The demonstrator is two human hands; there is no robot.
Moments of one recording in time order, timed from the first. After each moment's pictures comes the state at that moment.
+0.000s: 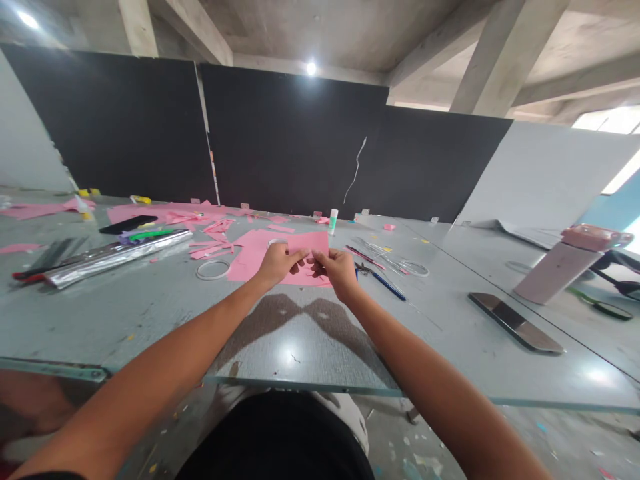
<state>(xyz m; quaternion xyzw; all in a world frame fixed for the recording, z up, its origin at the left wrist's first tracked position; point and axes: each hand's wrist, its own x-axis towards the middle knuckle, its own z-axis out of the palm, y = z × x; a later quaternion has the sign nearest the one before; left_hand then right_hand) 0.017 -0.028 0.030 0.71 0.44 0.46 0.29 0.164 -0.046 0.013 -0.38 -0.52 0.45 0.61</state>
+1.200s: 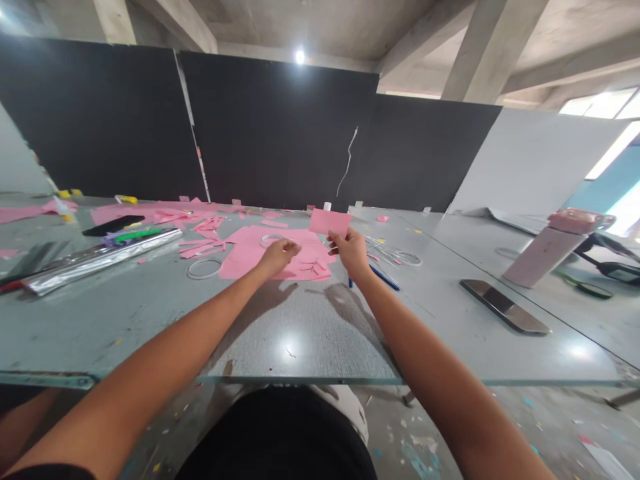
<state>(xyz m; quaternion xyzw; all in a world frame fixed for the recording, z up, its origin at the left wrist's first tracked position) 0.022 0.014 0.011 0.72 0.47 0.41 0.29 0.206 -0.021 0.020 -0.43 -0.51 0.30 0.68</state>
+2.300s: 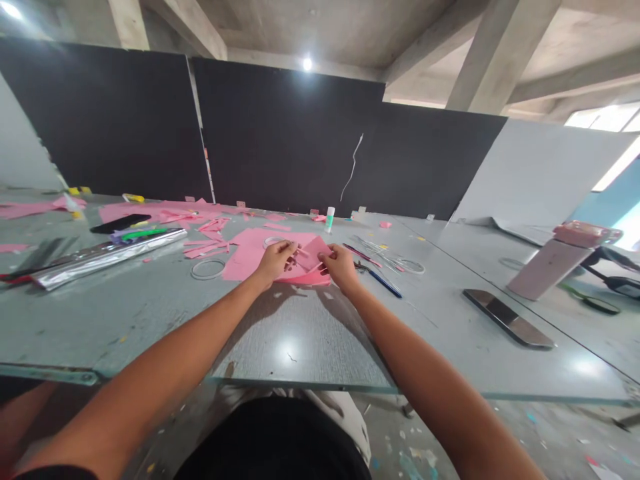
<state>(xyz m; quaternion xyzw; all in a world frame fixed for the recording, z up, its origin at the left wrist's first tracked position) 0.023 -0.004 0.012 0.59 0.35 0.55 0.47 0.188 -0.018 -0.003 -0.49 -0.57 0.33 0.58</state>
